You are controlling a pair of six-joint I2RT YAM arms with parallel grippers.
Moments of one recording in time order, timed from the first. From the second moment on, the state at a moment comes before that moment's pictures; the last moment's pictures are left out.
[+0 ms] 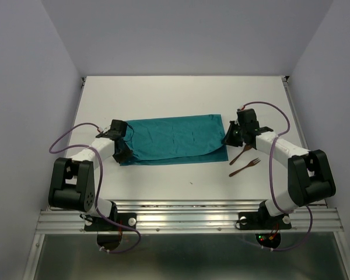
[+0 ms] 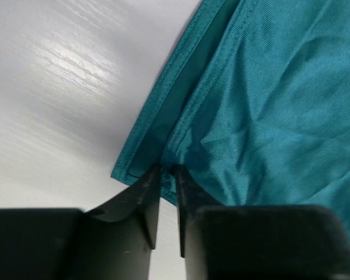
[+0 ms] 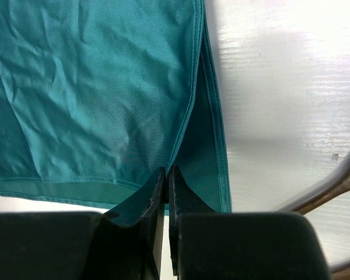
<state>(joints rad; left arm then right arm) -0.17 1.45 0.76 -0.53 -0.18 -0.76 0.26 1.50 0.87 -0.26 -0.15 0.56</state>
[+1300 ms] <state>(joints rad) -0.22 1.74 1.10 -0.49 -0.13 -0.68 0.22 1.90 1.23 -0.23 0.10 0.51</state>
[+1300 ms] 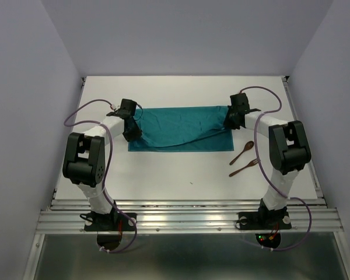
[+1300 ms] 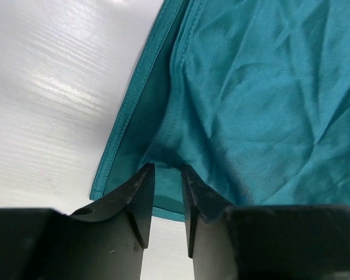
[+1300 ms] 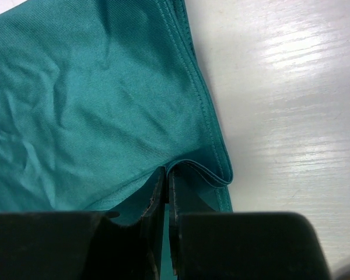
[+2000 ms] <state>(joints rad) -0.26 1.65 1.07 -0.52 -0.13 -0.66 0.22 1.76 1.09 -0.26 0.06 0.52</state>
